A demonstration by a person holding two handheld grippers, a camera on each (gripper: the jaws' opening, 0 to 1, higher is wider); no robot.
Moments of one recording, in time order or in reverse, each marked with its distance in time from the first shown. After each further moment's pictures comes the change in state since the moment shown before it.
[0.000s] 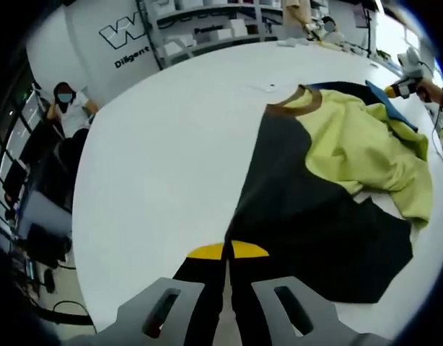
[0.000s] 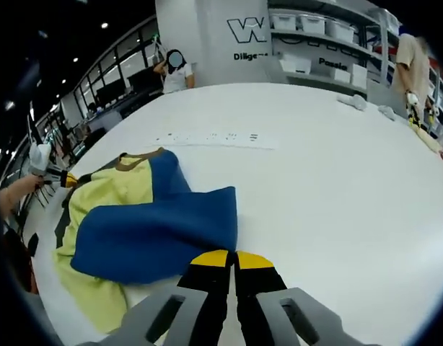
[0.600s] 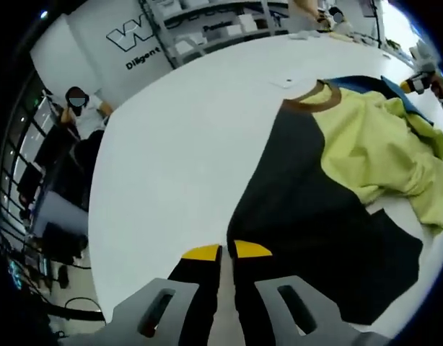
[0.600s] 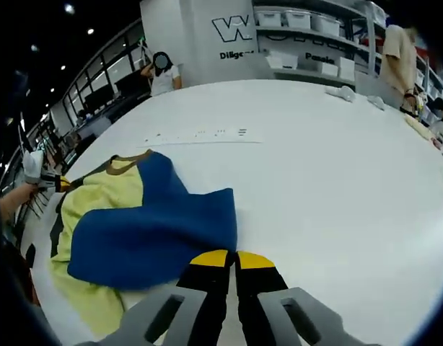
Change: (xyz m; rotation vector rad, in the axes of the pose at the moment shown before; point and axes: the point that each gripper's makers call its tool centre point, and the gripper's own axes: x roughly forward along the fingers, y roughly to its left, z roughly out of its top) left arm -0.002 0.015 0.000 -0.031 0.009 0.104; right arm 0.001 0.001 -0.004 0.030 -0.002 -0.043
